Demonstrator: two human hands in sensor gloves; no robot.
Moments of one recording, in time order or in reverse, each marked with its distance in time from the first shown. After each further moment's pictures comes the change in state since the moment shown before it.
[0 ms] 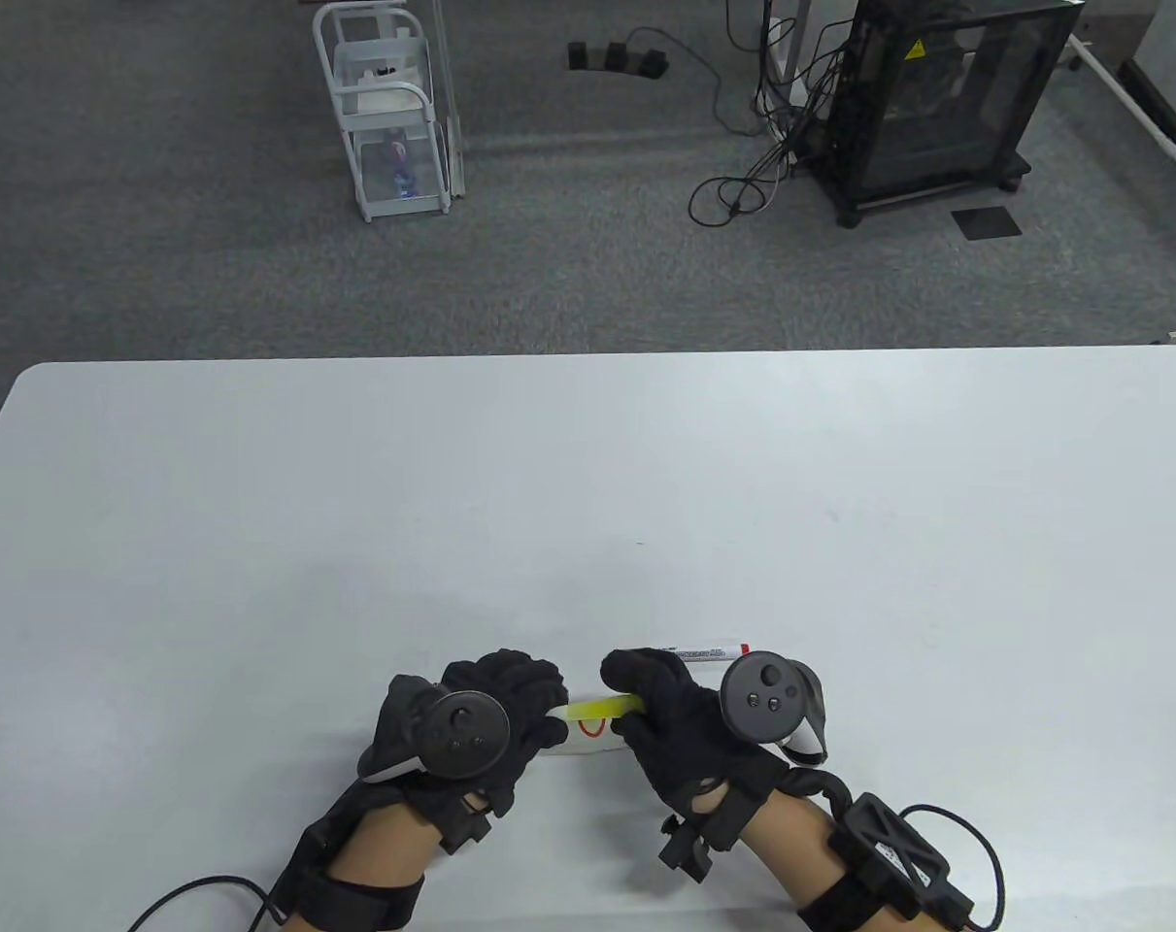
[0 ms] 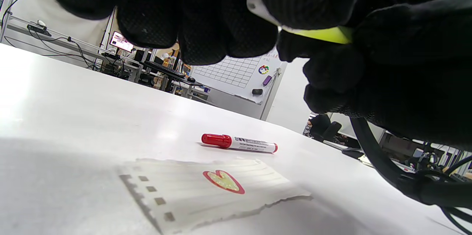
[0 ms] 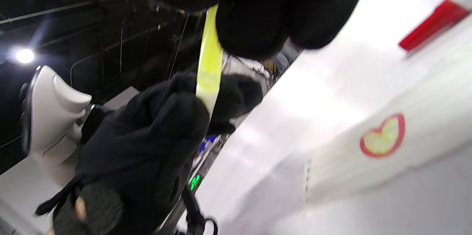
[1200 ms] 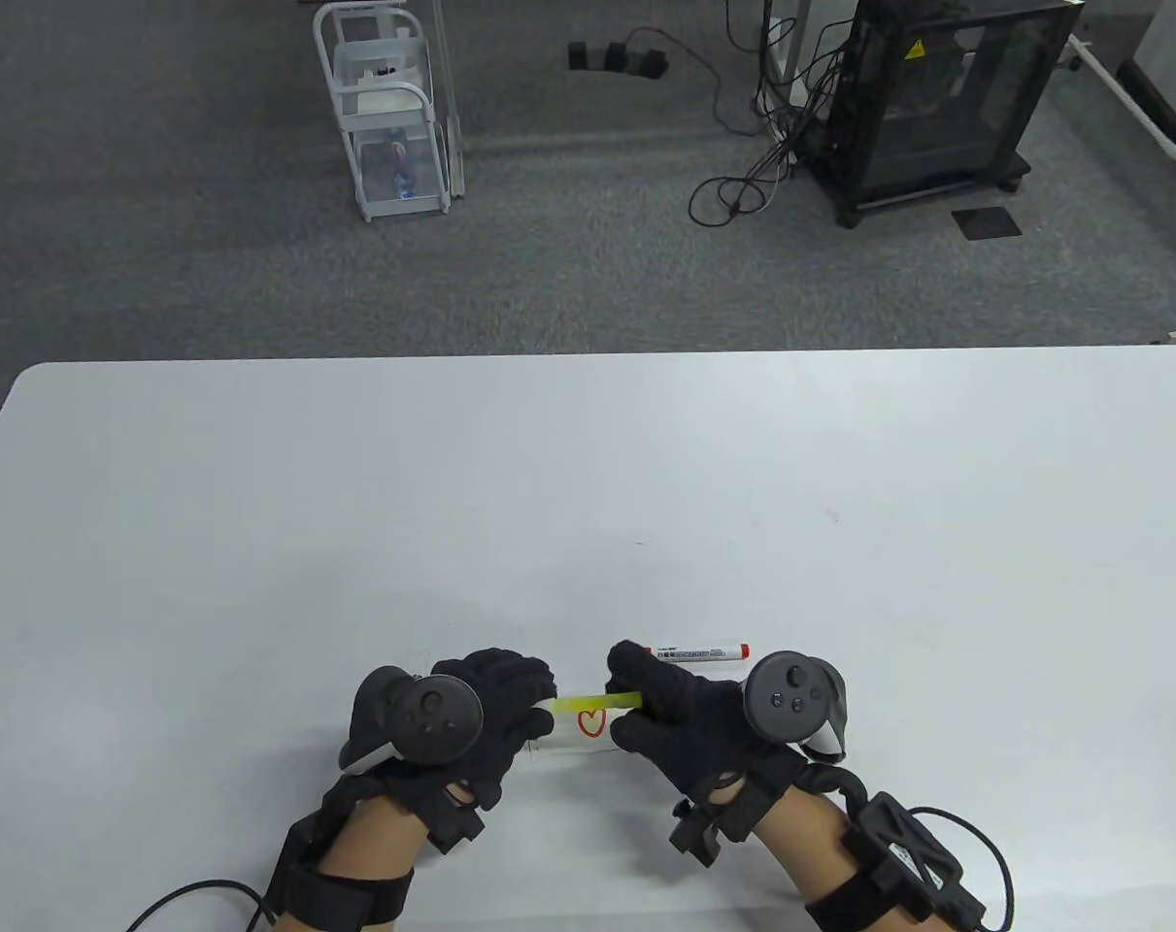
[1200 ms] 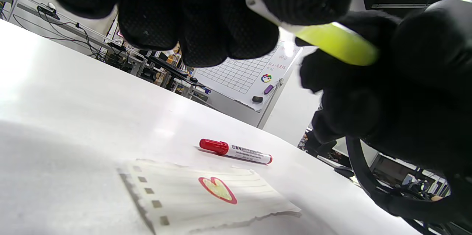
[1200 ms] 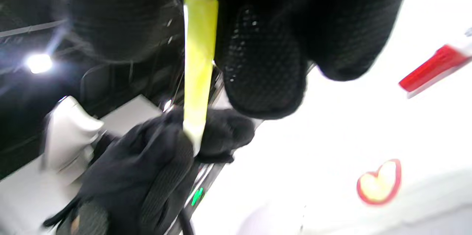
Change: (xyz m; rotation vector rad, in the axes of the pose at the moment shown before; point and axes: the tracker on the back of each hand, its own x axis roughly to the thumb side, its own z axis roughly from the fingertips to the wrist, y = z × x) left_hand -0.015 0.005 0.004 0.009 0.014 0.111; right_hand 0.004 -0.016 0.002 0.026 -0.091 0.057
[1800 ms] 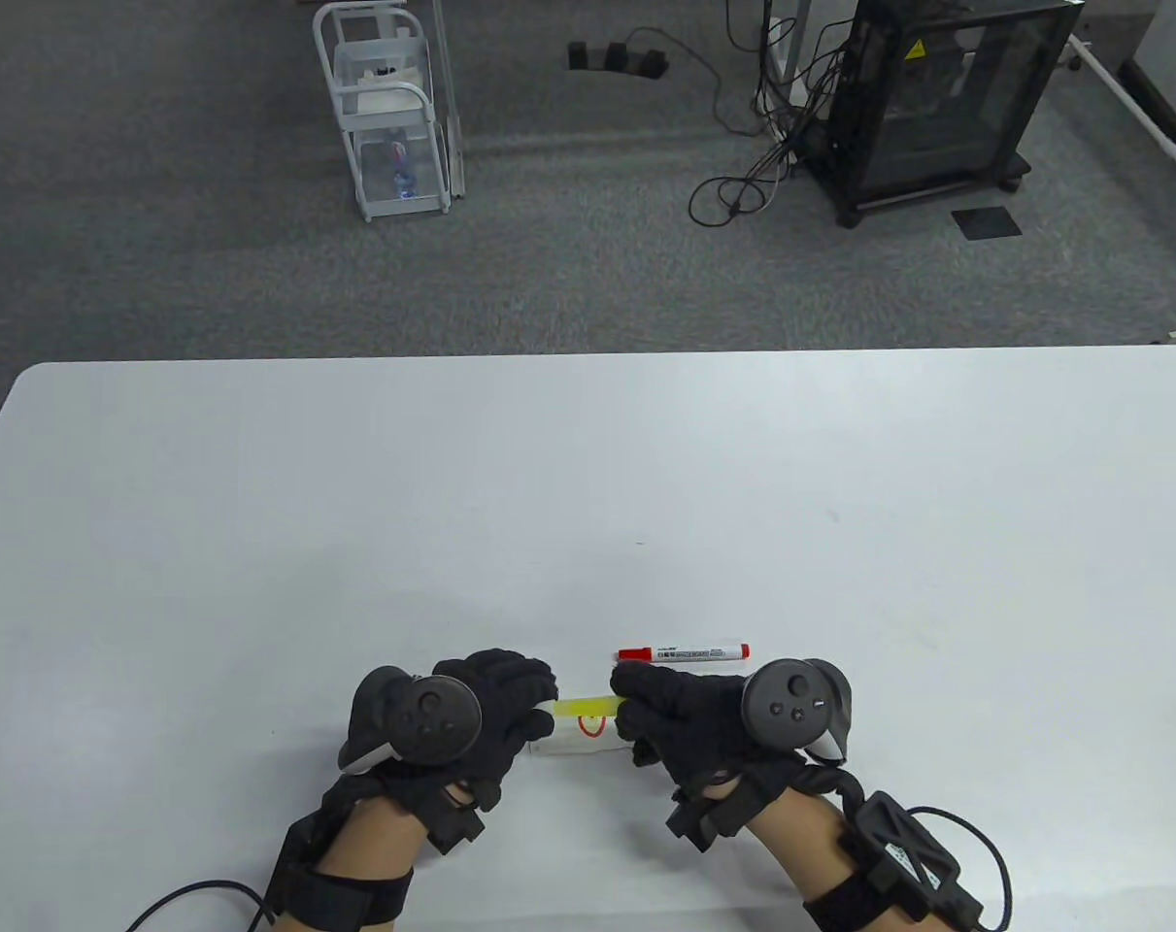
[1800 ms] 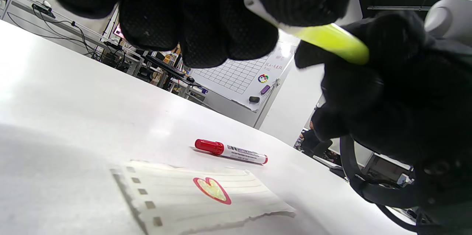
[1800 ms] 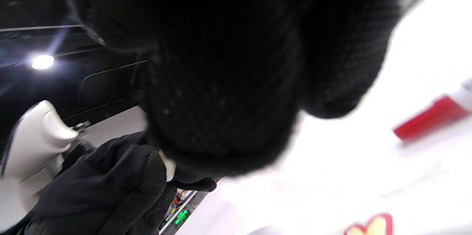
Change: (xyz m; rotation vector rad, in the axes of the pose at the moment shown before) left_hand 0.000 0.000 0.000 0.001 -0.010 -0.001; right_hand -0.004 -0.002 -0.001 -0.141 0.100 0.017
